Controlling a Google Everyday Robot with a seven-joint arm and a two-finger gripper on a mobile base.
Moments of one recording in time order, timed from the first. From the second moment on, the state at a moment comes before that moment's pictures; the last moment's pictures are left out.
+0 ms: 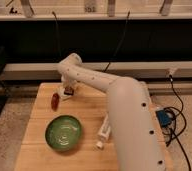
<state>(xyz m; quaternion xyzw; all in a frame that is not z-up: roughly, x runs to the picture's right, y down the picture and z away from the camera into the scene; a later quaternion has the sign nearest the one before) -0.161 -0.004 0.940 -0.10 -0.22 -0.63 0.74</state>
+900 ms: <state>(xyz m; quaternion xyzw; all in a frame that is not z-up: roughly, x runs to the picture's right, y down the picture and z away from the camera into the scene) -0.194 0.006 0.946 -0.07 -0.25 -0.67 0.70</state>
